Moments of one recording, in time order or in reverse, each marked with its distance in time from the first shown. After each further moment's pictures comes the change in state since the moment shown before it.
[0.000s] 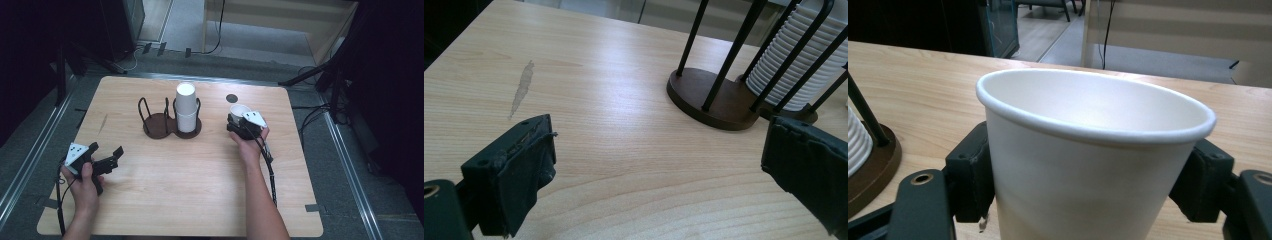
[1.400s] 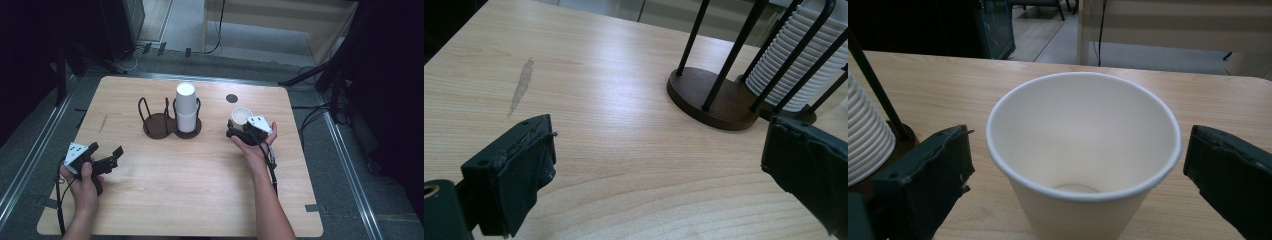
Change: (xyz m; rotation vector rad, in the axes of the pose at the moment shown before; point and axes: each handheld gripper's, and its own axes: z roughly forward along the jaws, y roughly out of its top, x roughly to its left) left arm 0.002 0.000 0.000 0.005 -0.004 -0.012; right arm 0.000 0.003 -0.032 0.007 -0.017 0.051
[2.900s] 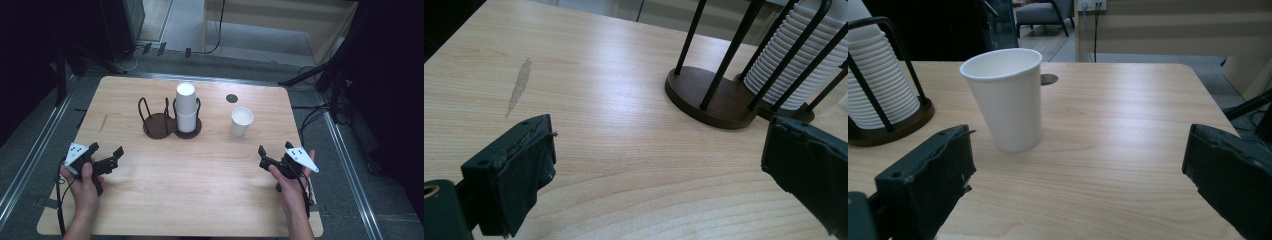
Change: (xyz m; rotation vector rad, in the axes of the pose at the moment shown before) left arm -0.002 -0.001 -0.001 -0.001 -0.001 0.005; right arm -0.074 -0.035 -0.115 -0.070 0.042 0.040
